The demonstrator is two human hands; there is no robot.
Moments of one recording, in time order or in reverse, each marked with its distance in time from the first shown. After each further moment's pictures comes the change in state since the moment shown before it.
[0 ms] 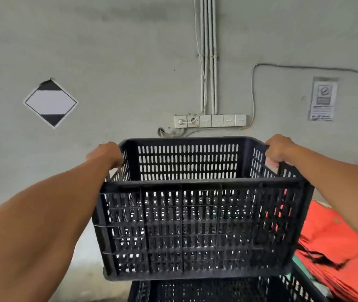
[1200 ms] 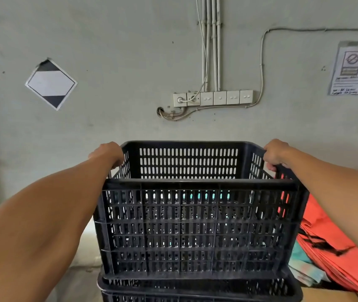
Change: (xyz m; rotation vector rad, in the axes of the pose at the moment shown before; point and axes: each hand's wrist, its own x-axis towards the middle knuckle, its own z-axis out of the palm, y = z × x) left_hand -0.019 0.058 0.064 0.143 -0.123 -0.092; right_hand 0.052 0.084 0.050 -0.047 -0.235 -0.013
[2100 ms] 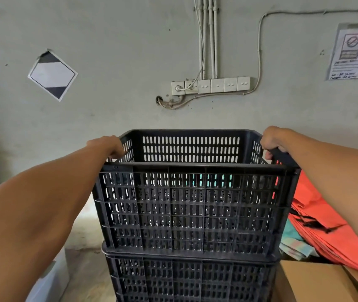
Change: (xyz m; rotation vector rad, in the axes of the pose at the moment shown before) left_hand -0.061 0.004 -0.015 0.157 -0.120 0.025; right_hand -0.019 0.022 -0.003 0.189 -0.141 0.074
